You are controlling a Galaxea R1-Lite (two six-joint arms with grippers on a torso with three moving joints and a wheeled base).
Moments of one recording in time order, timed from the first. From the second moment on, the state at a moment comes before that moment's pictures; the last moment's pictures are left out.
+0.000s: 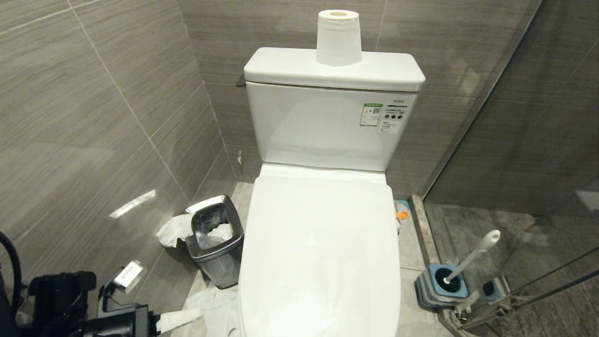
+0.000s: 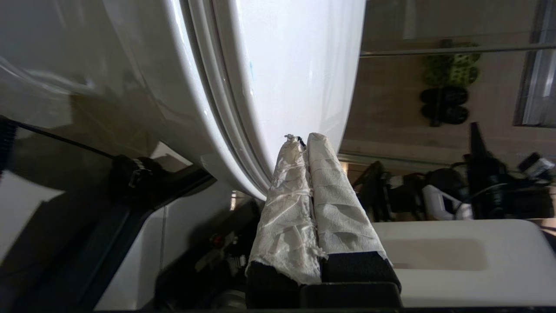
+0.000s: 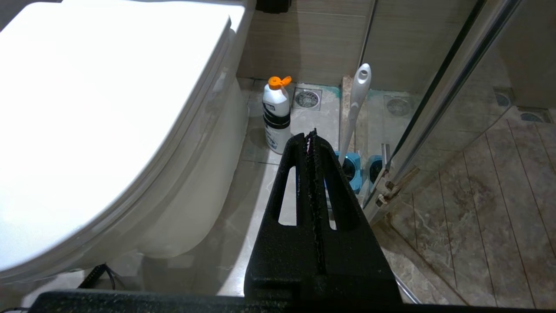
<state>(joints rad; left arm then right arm) 0.11 1.97 -0.05 -1.17 -1.11 -0.38 0.00 0.00 0.00 0.00 -0.02 0.07</state>
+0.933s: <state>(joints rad) 0.37 2.07 -0.04 -1.23 -1.21 -0.39 0.00 0.00 0.00 0.00 -0.02 0.07</state>
